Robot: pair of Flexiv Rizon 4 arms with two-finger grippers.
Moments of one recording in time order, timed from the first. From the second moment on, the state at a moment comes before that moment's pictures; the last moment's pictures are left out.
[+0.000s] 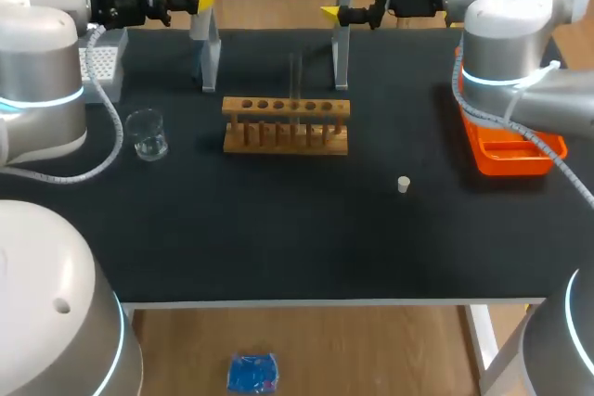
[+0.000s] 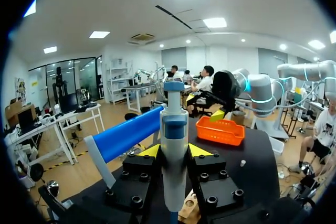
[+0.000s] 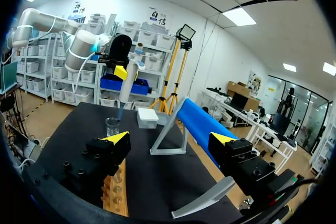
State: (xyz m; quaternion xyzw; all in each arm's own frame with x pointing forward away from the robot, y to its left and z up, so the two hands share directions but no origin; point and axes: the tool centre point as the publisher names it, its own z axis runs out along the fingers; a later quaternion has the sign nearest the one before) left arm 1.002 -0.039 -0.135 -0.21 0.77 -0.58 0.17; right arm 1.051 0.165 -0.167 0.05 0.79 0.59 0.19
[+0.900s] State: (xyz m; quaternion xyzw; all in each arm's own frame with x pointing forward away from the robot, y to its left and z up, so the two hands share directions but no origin) left arm 1.093 -0.038 -0.156 -0.35 0.74 -0.52 0.24; right arm 1.051 0.165 -0.167 0.05 0.79 0.59 0.19
